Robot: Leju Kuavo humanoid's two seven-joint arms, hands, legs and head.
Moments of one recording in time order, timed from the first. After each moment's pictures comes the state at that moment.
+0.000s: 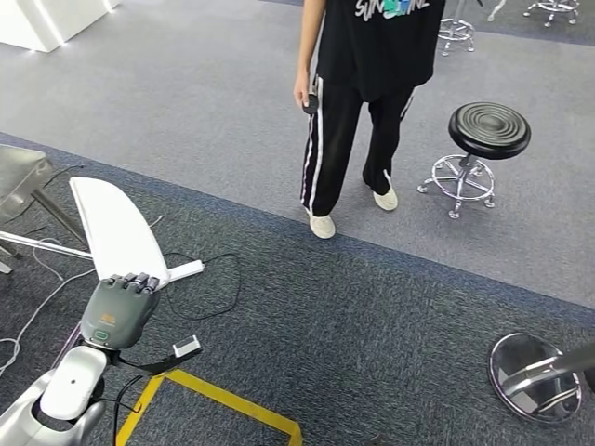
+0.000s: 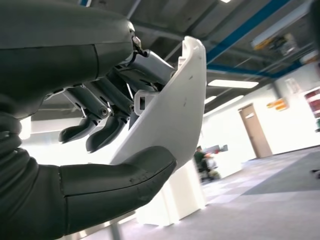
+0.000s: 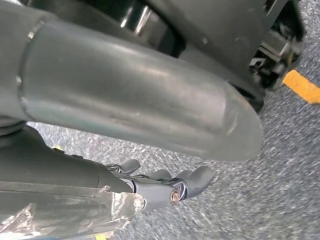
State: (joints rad) left arm -0.04 0.40 -0.63 -1.53 -1.48 0.42 0.26; right arm -0.07 0.18 -0.70 -0.19 1.29 -0.14 -0.20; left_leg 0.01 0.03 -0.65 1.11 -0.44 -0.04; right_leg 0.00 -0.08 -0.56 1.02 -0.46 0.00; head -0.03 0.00
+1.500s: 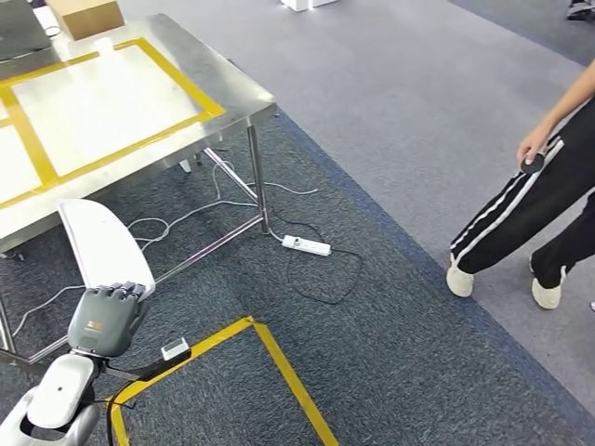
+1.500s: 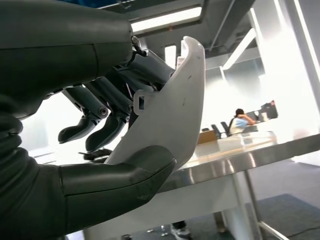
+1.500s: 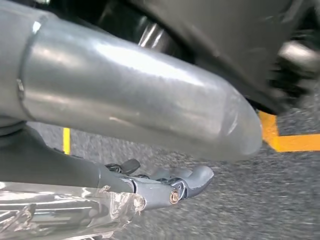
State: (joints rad) left arm 0.07 0.27 -0.40 -1.55 -1.48 0.38 0.09; right arm -0.07 0.20 -0.68 -0.19 1.30 -0.14 -0.19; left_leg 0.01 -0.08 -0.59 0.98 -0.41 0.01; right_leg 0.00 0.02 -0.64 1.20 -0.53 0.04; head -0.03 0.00
